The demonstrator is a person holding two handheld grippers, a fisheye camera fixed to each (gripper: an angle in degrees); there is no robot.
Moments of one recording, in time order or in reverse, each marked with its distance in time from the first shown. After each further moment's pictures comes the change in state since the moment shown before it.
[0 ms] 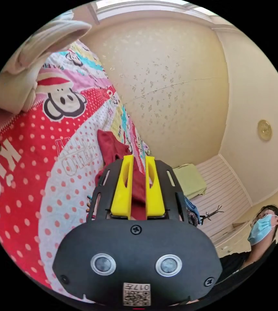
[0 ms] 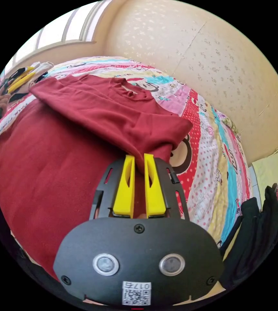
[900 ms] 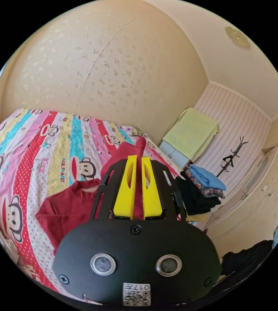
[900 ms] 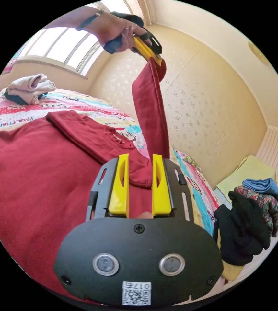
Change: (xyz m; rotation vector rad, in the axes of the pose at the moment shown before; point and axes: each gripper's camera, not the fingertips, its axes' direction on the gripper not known) left arm 0.331 0.003 0.241 -0.226 -0.073 0.636; right arm -0.093 0.033 -0.100 0.418 0.331 0.052
